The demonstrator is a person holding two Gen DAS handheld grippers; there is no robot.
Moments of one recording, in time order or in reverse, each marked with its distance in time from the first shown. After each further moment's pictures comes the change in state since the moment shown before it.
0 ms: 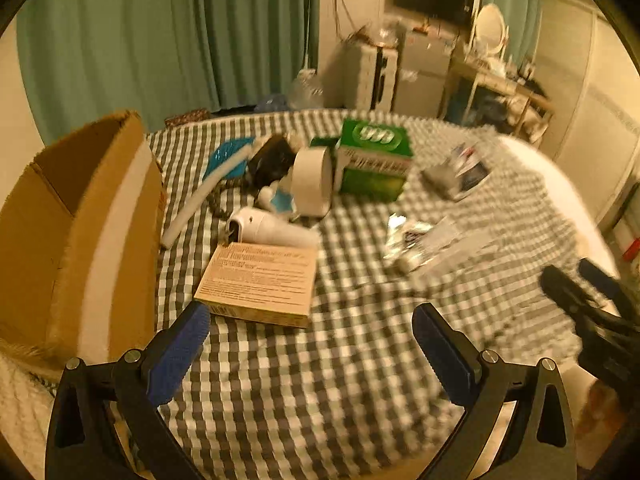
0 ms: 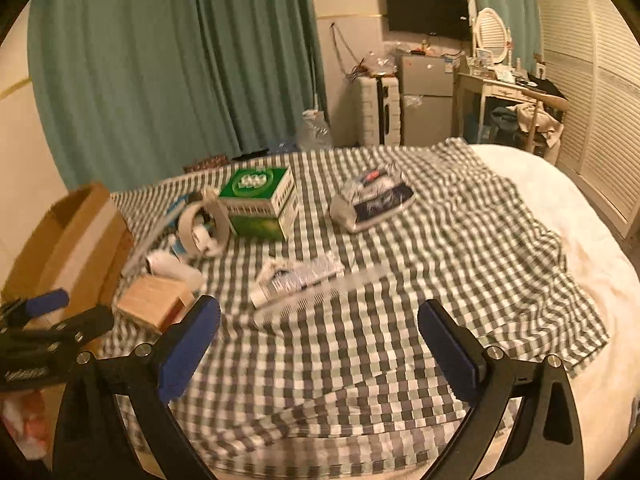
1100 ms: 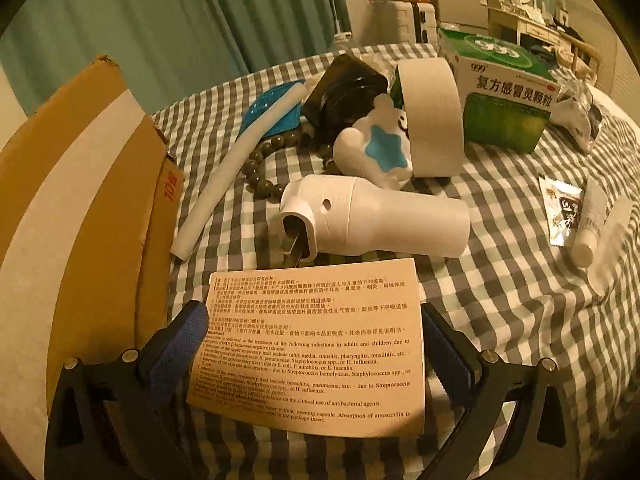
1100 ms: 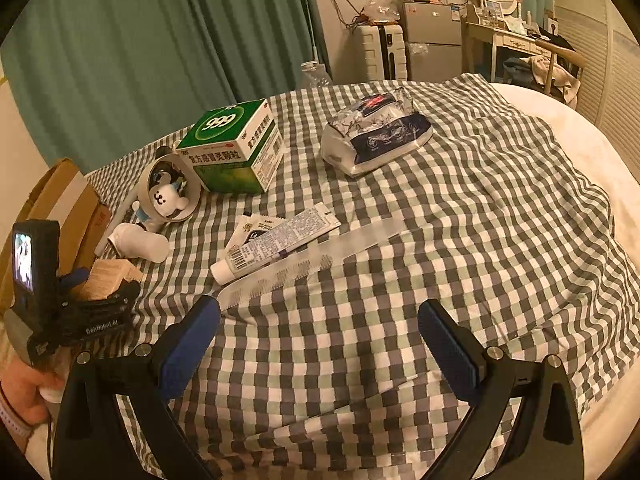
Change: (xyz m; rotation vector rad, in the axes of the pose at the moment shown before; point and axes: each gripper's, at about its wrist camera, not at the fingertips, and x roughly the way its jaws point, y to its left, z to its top) left arm 0.116 0.052 -0.014 0.094 0.078 0.219; right arm 0.073 -0.019 -0.012 0.060 0.162 0.045
